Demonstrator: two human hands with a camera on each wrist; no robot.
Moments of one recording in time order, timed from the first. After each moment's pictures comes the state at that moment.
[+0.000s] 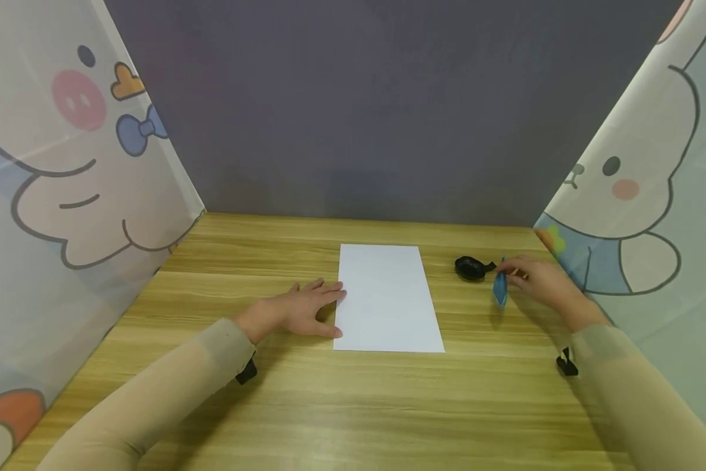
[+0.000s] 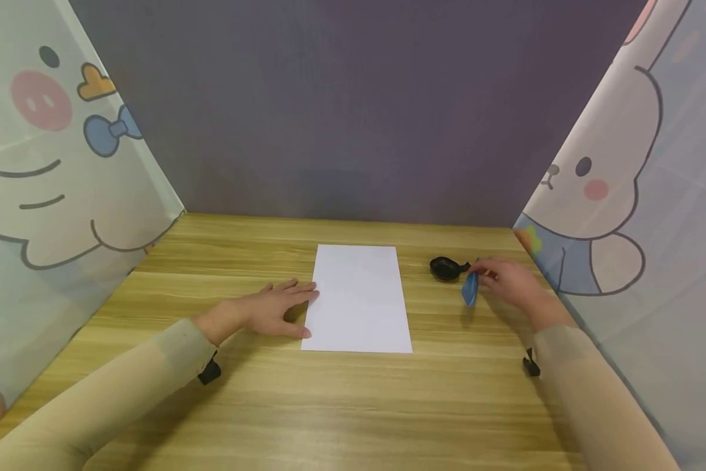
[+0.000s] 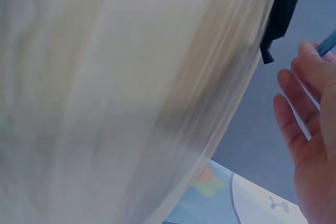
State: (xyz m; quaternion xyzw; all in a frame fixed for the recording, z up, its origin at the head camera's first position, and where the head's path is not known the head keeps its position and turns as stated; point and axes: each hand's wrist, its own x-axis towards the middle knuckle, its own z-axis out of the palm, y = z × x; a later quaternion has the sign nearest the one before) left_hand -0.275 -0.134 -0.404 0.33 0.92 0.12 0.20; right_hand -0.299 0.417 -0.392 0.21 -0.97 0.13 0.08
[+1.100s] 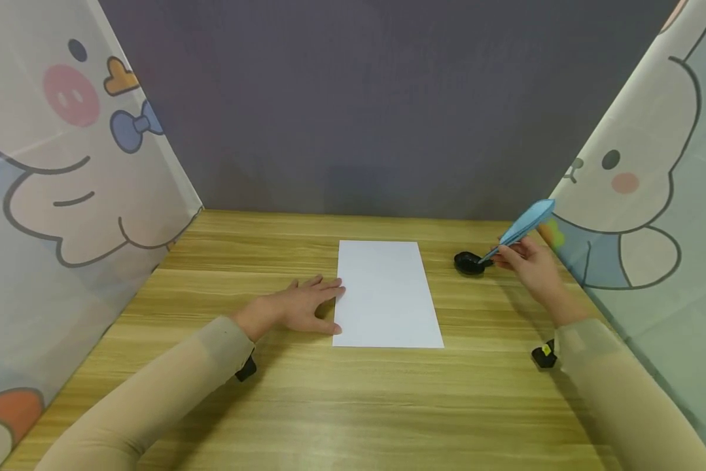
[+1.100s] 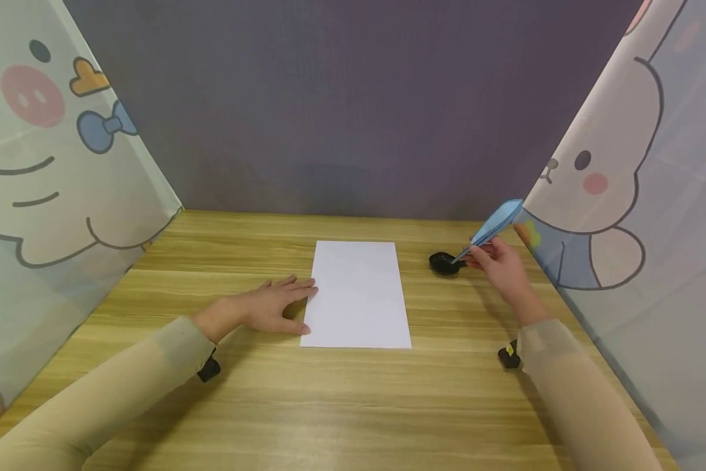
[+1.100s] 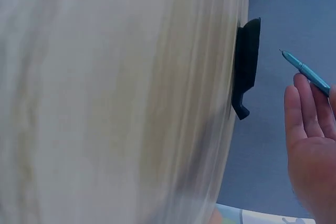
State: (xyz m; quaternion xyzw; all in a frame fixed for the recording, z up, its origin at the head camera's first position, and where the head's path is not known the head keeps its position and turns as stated) left_hand -0.278 -0.135 -0.404 0.33 0.91 0.13 0.20; right_hand -0.304 0.388 -0.399 0.10 -0.77 0.61 0.11
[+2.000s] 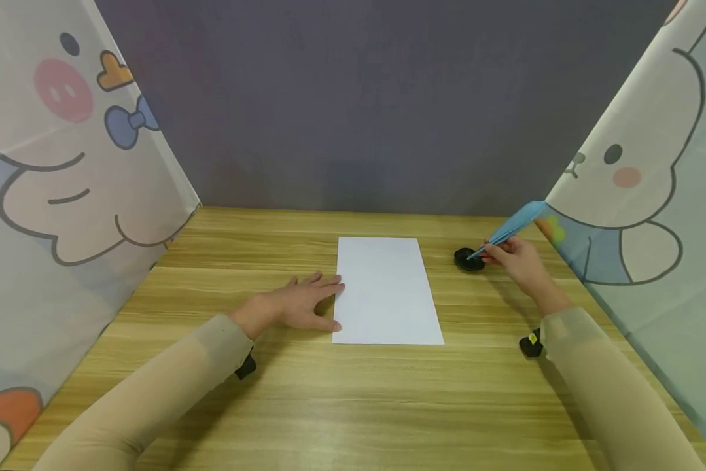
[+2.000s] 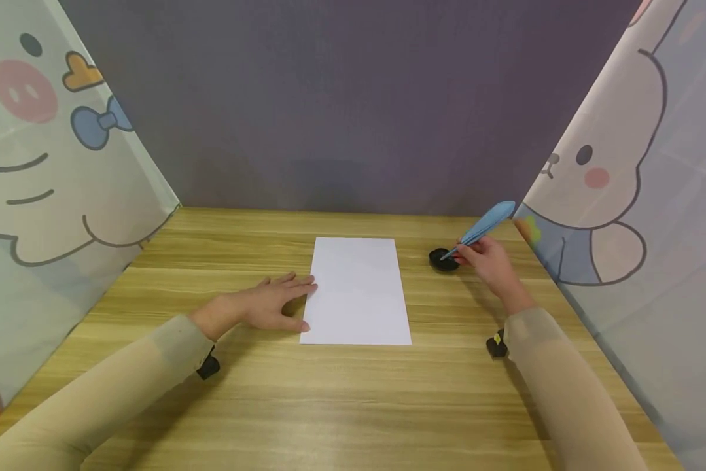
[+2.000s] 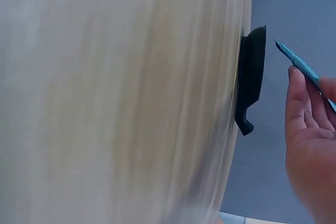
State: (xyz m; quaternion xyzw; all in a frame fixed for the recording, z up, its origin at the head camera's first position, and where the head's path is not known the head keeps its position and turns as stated) left_hand -0.281 -0.135 -0.404 0.33 0.91 0.12 0.20; right_hand -0.324 0.373 -0.403 0.07 -0.80 0.60 0.06
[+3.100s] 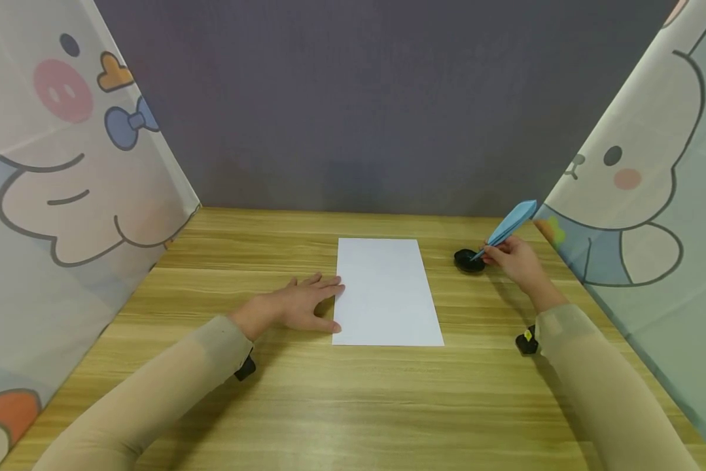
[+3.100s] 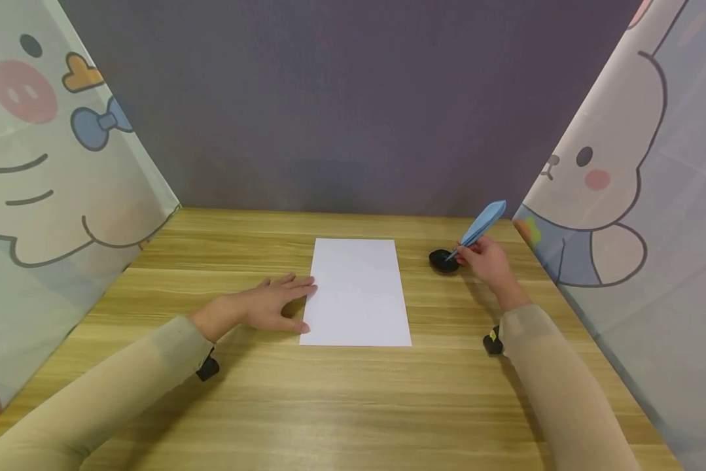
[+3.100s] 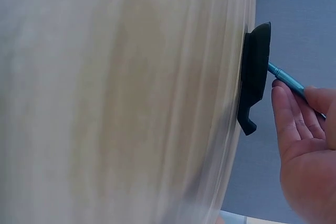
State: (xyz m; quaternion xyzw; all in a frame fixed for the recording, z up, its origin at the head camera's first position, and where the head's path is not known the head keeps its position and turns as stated) left_hand -0.278 -0.134 -0.403 0.33 0.92 0.12 0.20; right_hand -0.333 0.372 -0.406 0.05 -0.85 0.52 0.05
